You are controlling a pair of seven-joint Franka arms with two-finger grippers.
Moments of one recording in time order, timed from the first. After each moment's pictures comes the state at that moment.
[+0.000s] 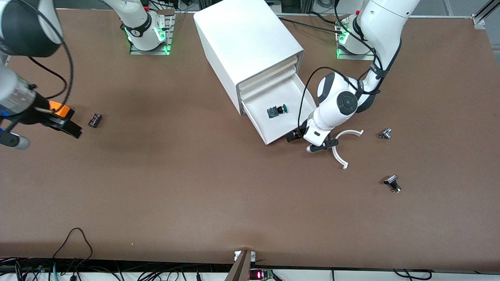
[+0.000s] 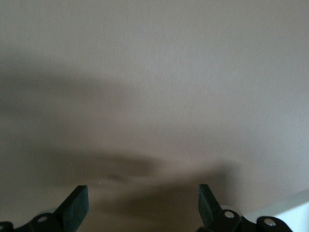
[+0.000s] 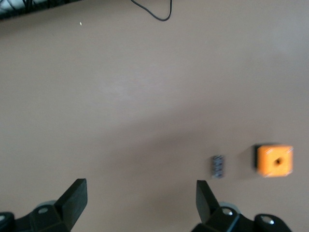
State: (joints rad) left arm -0.28 0.48 -0.24 -2.10 -0.33 2.64 -0.58; right arm -0.02 0.19 0.06 -1.47 -0.14 1.70 0.29
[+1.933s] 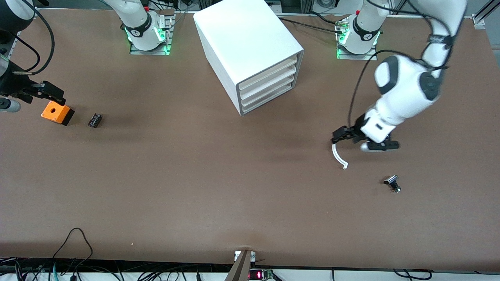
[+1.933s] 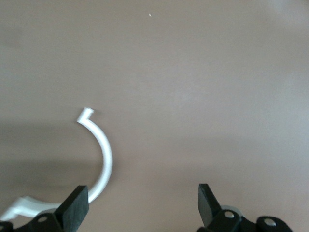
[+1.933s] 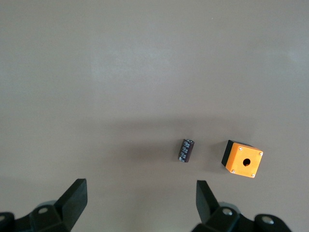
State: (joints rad) left arm 0.09 0.16 -0.28 -2.05 -0.28 2.30 -0.08; right arm -0.03 -0.04 -0.03 -1.79 -0.07 1.75 -0.01
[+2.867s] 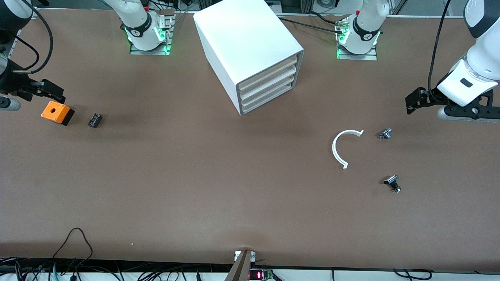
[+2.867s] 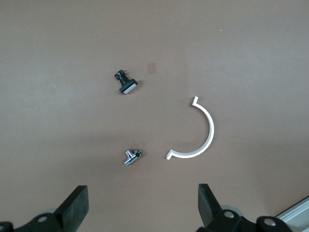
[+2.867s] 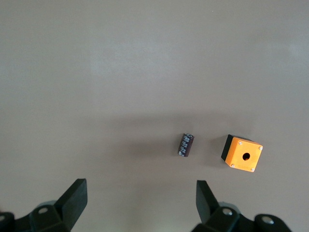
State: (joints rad) left arm 0.10 0.00 -0.17 -1.73 0.06 1.75 -0.01; right arm -0.03 -0.04 -0.04 -1.79 -0.07 1.72 -0.01
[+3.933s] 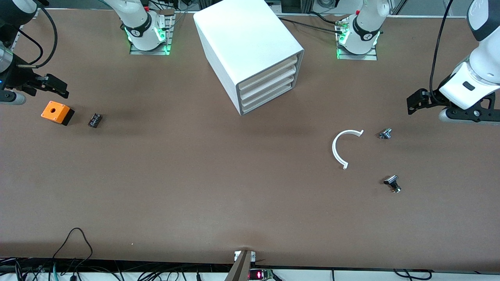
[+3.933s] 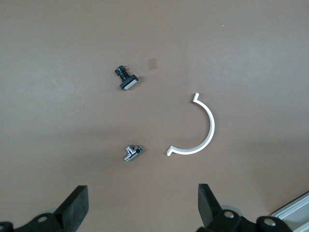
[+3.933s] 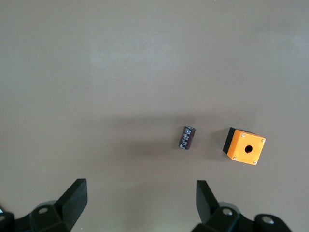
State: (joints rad) left arm 0.09 0.02 -0.16 -1.70 0.06 1.71 -0.01; right arm -0.03 -0.09 -0.04 -1.86 -0.07 1.73 -0.01
